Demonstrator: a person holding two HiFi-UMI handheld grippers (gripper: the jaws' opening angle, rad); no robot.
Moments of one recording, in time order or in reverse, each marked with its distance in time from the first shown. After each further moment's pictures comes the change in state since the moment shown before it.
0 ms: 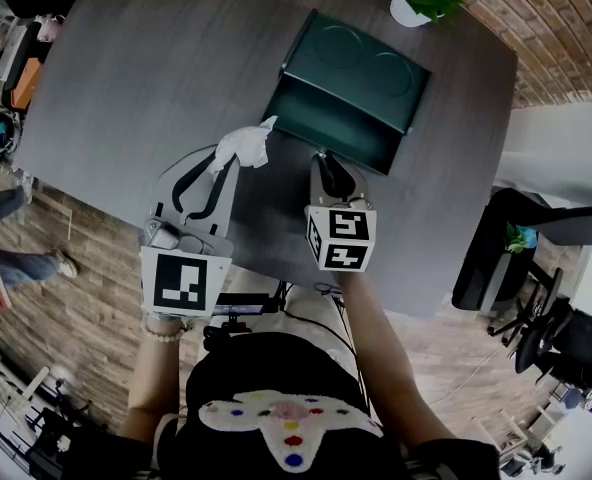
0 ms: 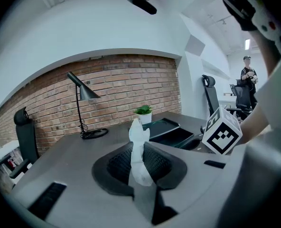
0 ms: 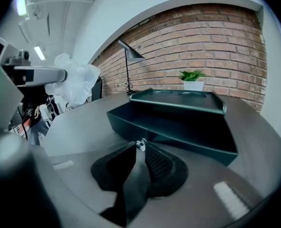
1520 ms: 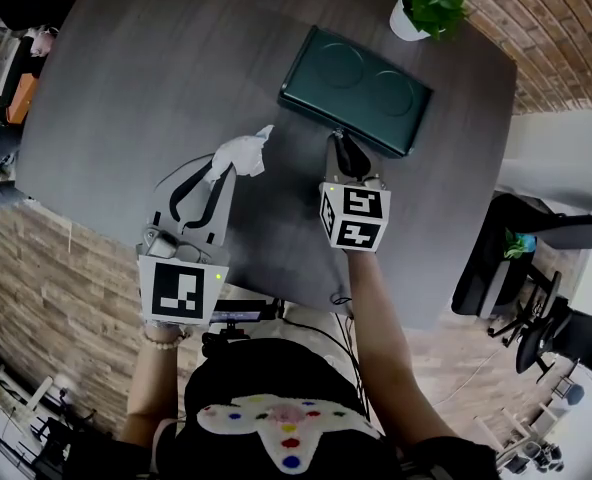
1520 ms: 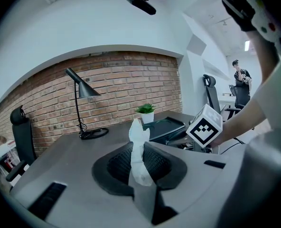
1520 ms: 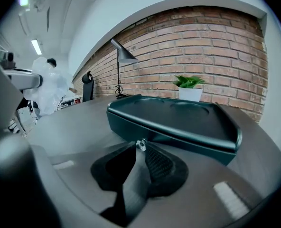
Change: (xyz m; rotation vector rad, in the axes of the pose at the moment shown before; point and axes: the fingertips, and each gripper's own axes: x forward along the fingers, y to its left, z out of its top) left arm 0.025 0.025 0.000 0.003 0.007 -0.021; right arm 0.052 -0.048 0.046 -0.037 -0.048 -0.086
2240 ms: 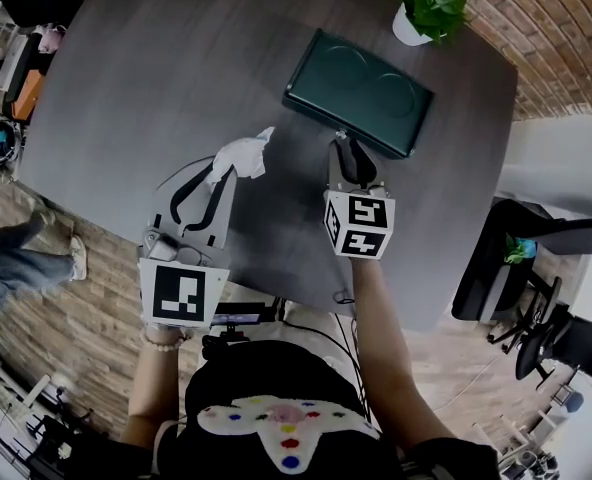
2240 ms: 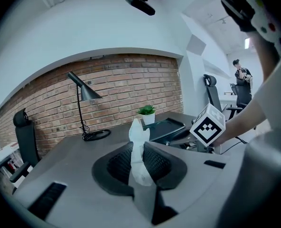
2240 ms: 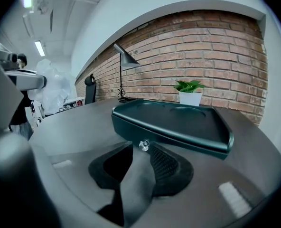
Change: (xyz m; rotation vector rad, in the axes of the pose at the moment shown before) left arm -0.012 -0.001 0.005 0.015 -0.009 0.022; right arm -0.015 0.003 0.004 -0.006 -0.030 0.019
